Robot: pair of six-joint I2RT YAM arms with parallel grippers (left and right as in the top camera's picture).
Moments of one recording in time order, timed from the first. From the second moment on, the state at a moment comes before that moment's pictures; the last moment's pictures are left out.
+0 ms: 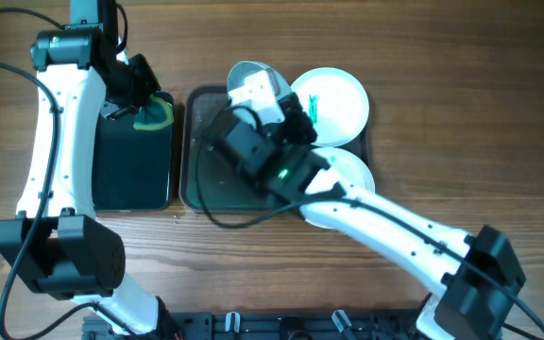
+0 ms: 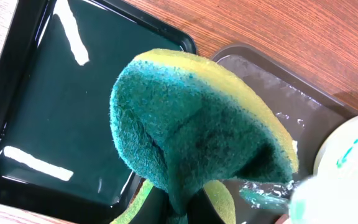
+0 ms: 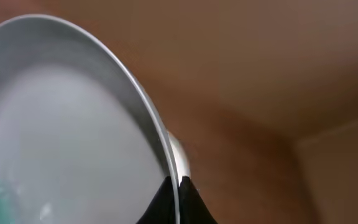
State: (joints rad) left arm 0.03 1.82 1.79 -1.25 0.05 -0.43; right arm 0.96 1.74 1.45 -0.58 1.11 0.12
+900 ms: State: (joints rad) left arm -0.12 1.82 1.79 -1.23 0.06 -0.43; right arm -0.01 1.60 1.46 -0.89 -0.19 0.40
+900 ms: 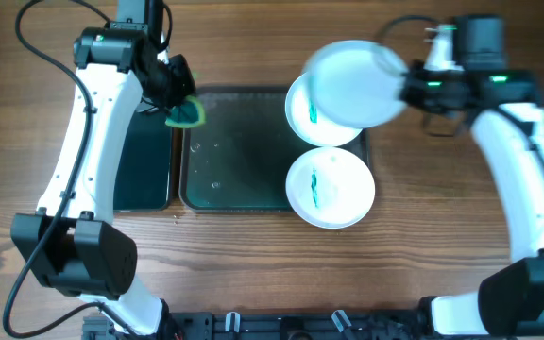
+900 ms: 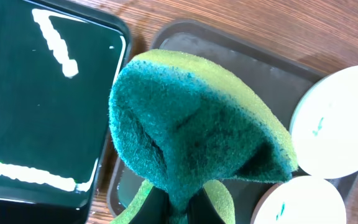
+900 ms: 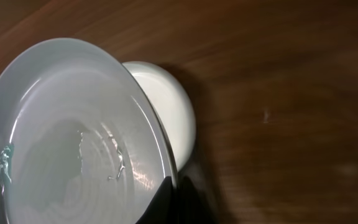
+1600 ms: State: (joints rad) left arm -0.13 1.82 1.79 -1.20 0.06 -0.43; right arm -0.34 1.60 1.02 -0.85 -0.21 0.38
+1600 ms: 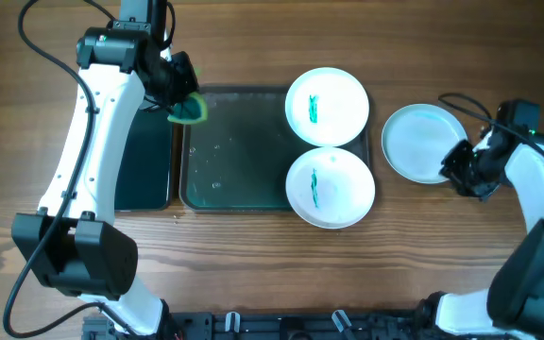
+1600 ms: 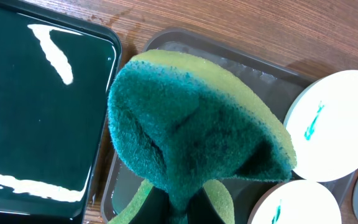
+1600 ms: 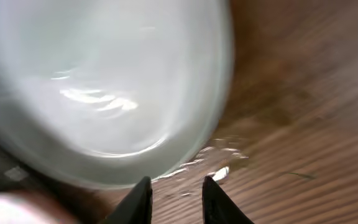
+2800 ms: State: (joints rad) left arm -0.13 1.82 1.79 -1.20 0.06 -0.43; right arm 0.51 1.78 1.29 -0.71 -0.13 0.62
